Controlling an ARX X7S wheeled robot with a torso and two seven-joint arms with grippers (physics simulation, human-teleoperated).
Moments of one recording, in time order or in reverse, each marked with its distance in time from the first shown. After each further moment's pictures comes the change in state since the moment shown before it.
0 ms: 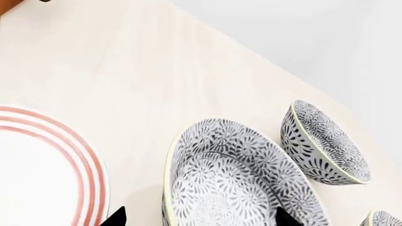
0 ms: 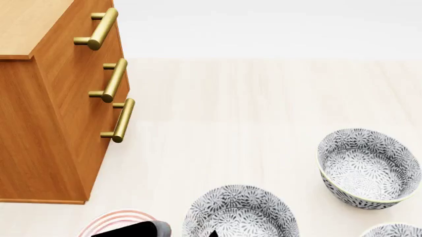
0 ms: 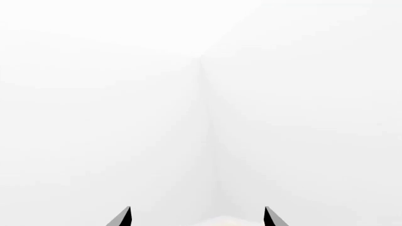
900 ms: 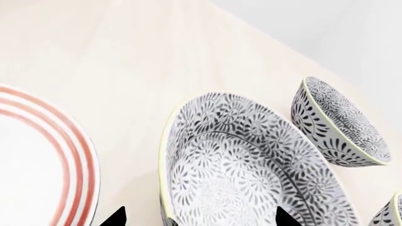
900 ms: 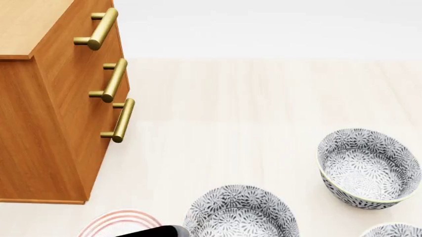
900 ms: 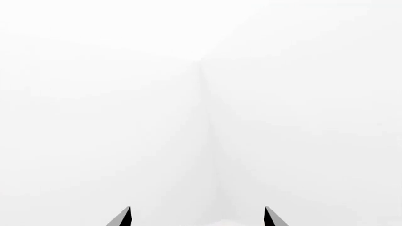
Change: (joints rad) left arm -0.052 0.009 0.079 -0.152 -0.017 0.063 0.025; right arm -0.035 -0.003 0.011 -0.011 0.007 -0.038 0.001
